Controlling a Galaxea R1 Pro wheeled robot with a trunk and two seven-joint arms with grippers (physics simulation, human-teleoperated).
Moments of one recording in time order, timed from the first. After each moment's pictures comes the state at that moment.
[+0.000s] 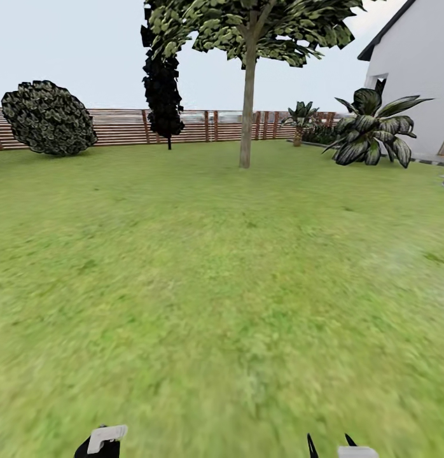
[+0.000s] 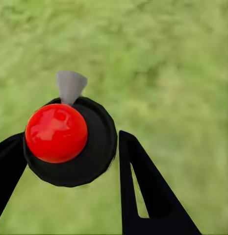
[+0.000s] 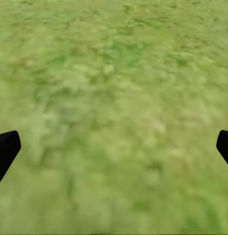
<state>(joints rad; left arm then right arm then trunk) -0.26 0.10 0.07 -0.38 0.02 -0.32 0.03 0.00 -0.04 -0.08 -0.74 0.05 -0.52 0.00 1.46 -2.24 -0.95</state>
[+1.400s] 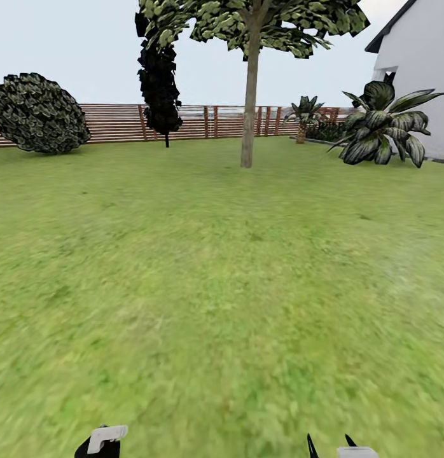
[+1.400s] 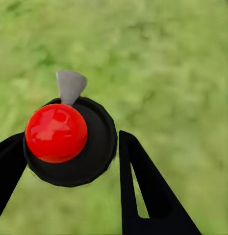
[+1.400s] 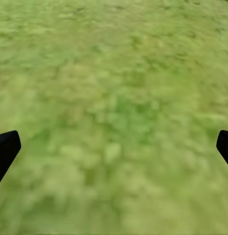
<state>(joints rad) -0.26 0.10 0.07 -0.38 0.02 -0.32 0.03 0.00 -0.04 -0.08 -0.74 0.05 -0.52 0.00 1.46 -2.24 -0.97</state>
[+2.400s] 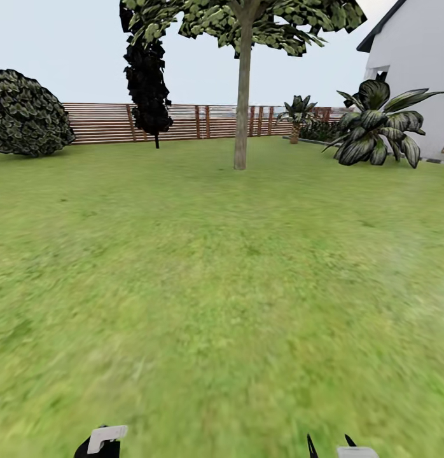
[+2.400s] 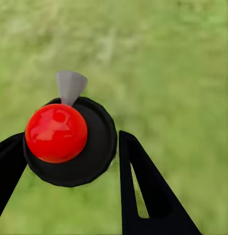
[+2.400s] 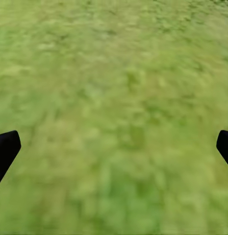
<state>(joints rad) -0.26 0.10 0.07 -0.38 0.02 -0.32 0.03 0.00 -0.04 -0.08 -0.74 0.05 -0.52 0.00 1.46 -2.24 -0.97</state>
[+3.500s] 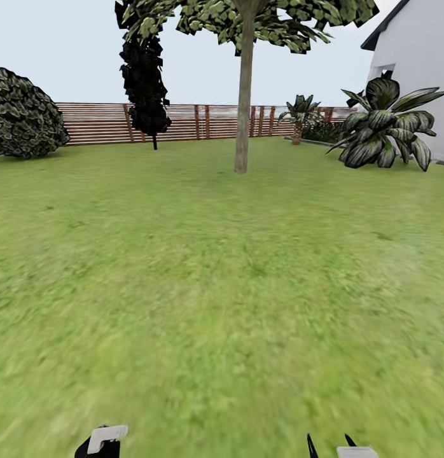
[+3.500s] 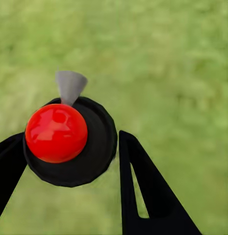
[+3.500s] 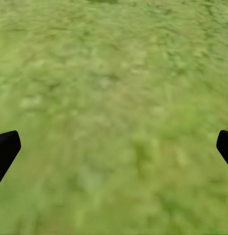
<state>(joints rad) -0.26 0.10 0.07 -0.38 0.02 -0.32 0.03 0.00 -0.04 -0.08 -0.74 0.05 -0.52 0.00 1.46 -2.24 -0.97</state>
